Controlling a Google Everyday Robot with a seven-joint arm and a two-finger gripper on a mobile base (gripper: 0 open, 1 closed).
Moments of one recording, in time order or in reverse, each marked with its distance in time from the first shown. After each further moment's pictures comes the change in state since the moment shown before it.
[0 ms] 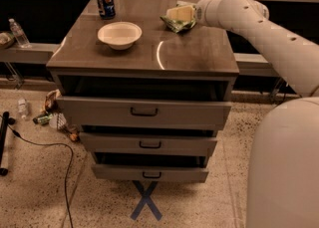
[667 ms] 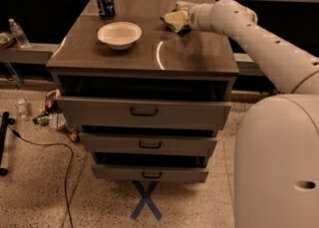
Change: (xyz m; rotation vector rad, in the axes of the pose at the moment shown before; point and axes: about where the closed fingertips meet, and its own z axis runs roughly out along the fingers) arm 0.021 0.012 0.033 -0.042 0.038 0.066
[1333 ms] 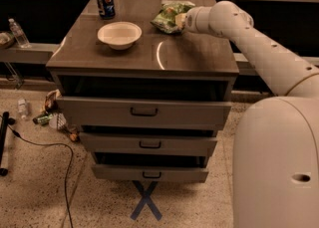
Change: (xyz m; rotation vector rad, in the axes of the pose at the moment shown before) arm 0.011 0.010 0.015 -0.062 0.011 0.011
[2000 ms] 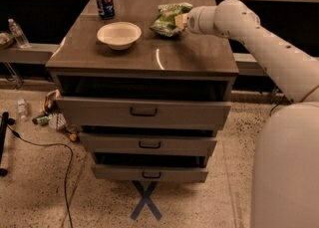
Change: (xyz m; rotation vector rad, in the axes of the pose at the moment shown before) arm -0.002 0.020 -0.029 -0.043 0.007 -0.091
